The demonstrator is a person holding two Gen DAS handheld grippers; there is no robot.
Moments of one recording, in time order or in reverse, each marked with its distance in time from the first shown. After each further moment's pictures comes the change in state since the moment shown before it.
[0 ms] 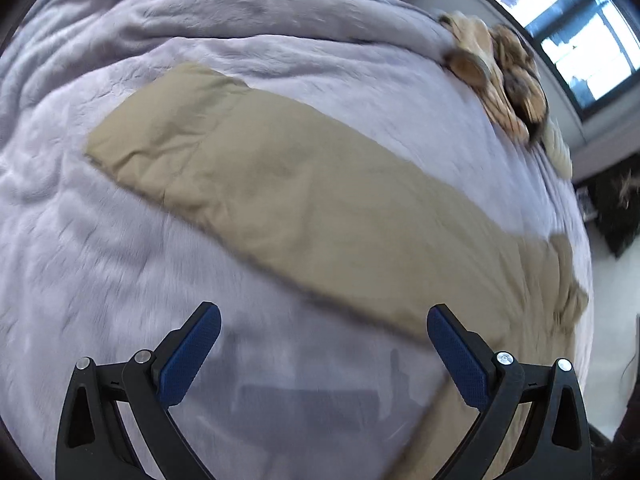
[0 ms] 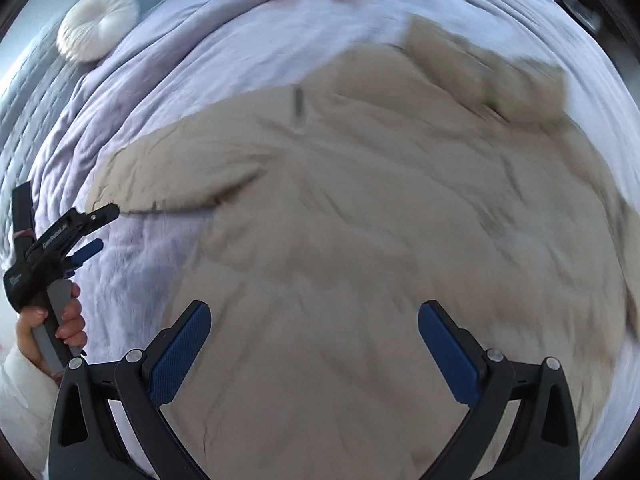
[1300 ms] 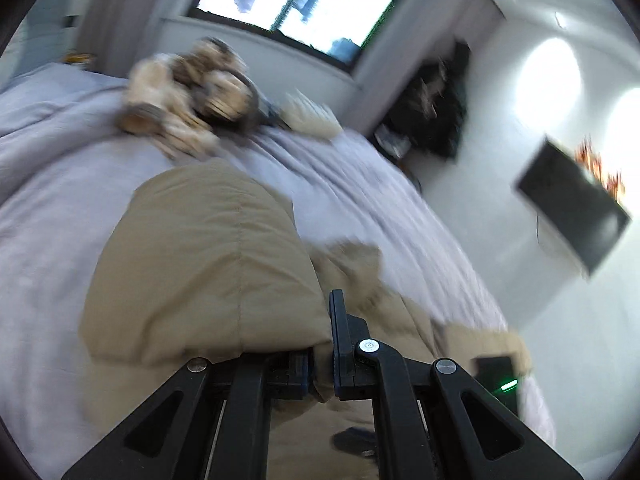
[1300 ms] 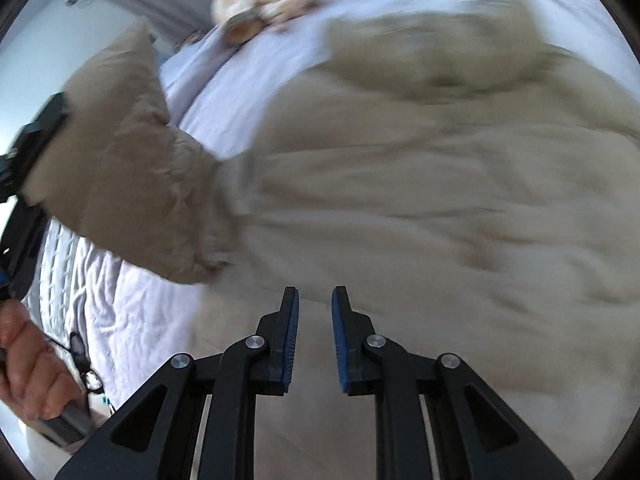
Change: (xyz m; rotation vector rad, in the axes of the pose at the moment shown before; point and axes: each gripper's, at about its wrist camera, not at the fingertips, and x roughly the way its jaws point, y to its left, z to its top) left arm -0.040 -0.357 -0.101 0.666 -0.132 -0.507; right arm -0.010 -0.139 -0.021 0.317 -0.109 0.178
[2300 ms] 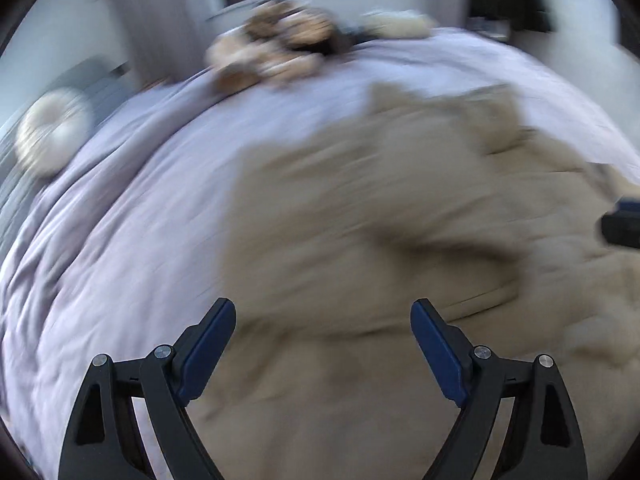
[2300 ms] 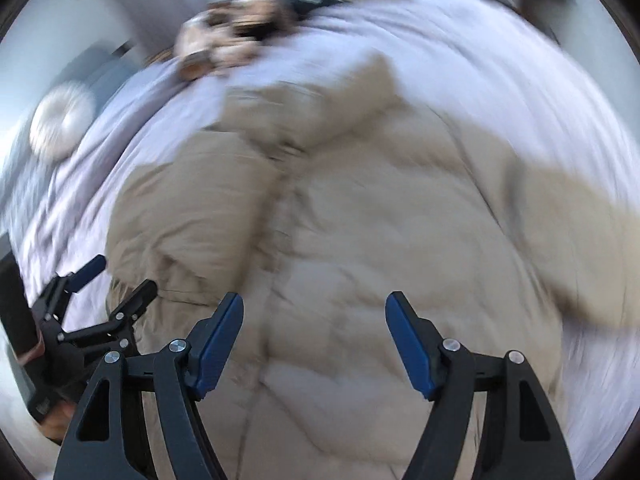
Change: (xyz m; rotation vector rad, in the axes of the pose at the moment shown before) left arm 0.011 0.048 -0.103 0.173 0.232 0.675; right arm -0.064 -0.013 -0.005 -0.309 -0.169 -0.250
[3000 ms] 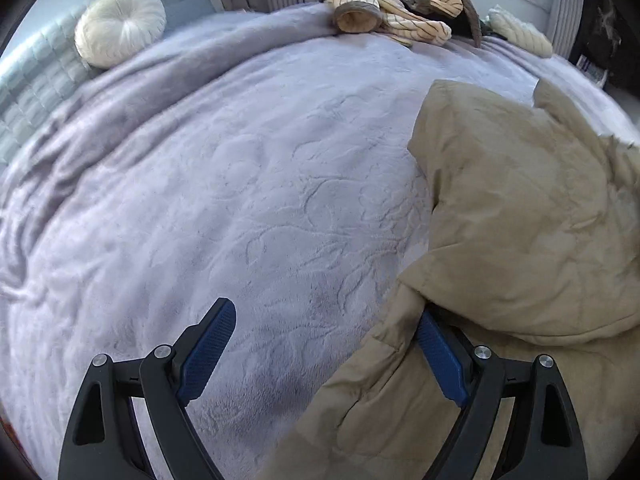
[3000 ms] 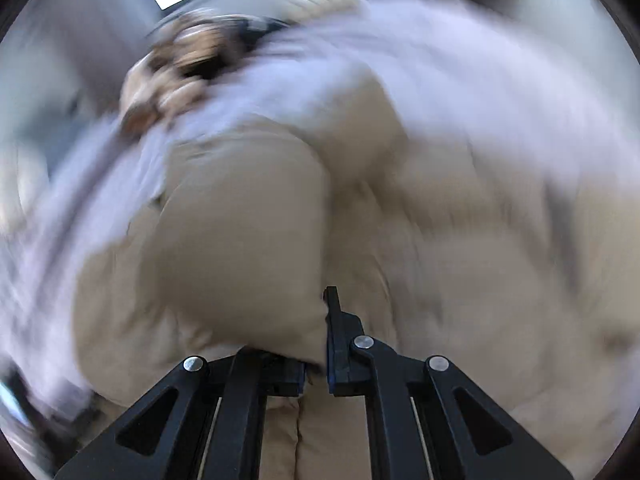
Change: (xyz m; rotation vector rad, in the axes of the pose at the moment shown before) left arm 0.074 0.100 -0.016 -0.300 0.111 0.035; right arm 0.089 -0.067 0.024 0.554 -0.035 0.057
